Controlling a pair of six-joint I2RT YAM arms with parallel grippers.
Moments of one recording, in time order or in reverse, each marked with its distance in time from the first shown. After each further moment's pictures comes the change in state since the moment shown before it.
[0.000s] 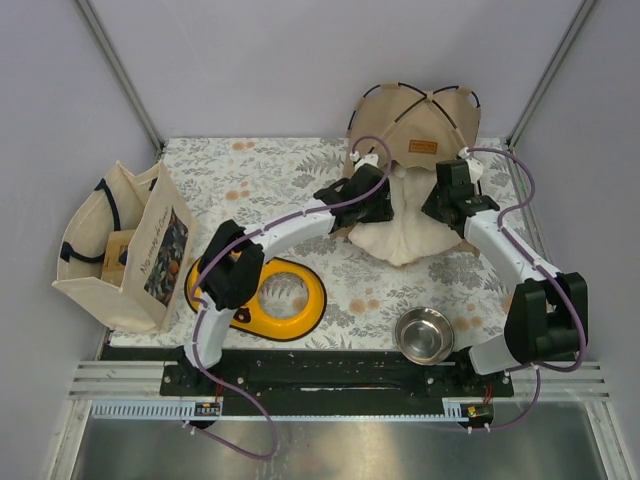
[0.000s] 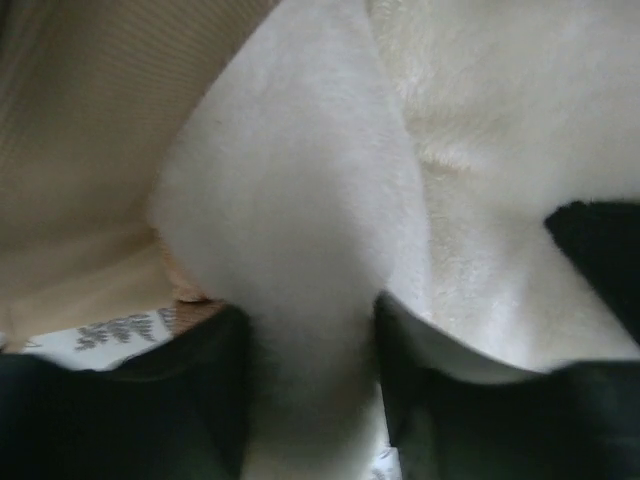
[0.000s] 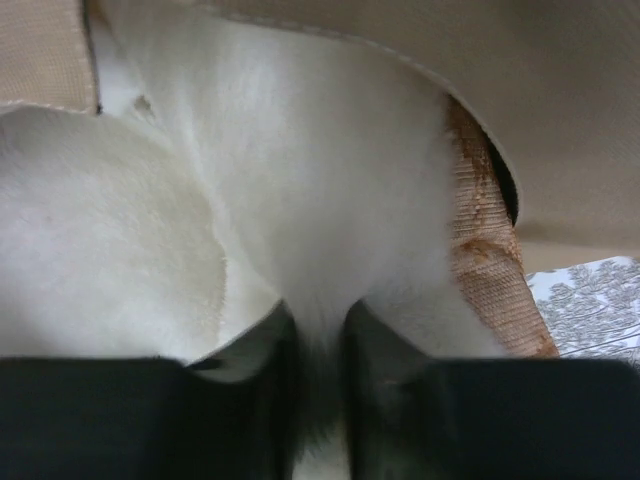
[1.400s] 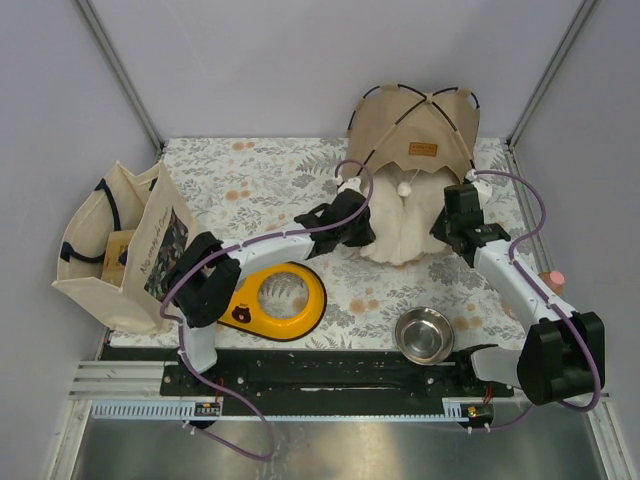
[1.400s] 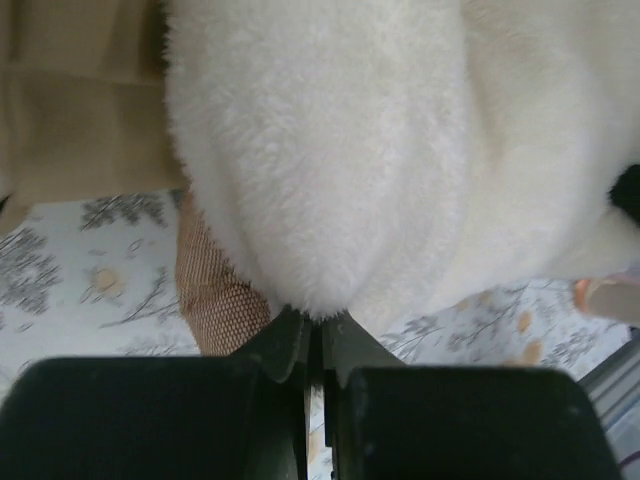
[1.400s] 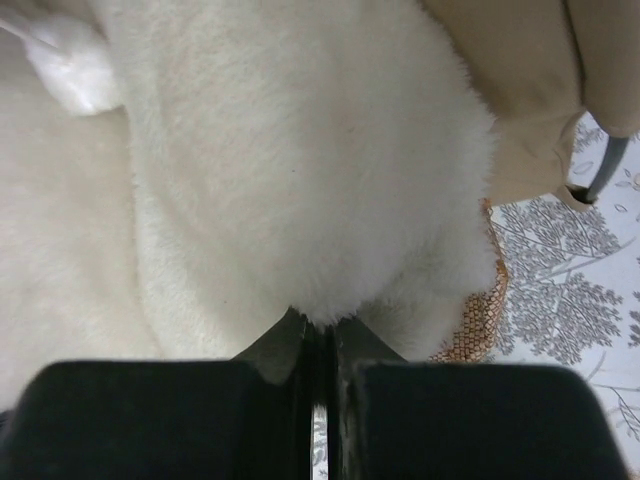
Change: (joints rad) left arm -0.027 -0.266 -0.457 0.196 0.029 -0.077; right arm 0.001 -0.217 -0.216 -0.019 0.044 -0.037
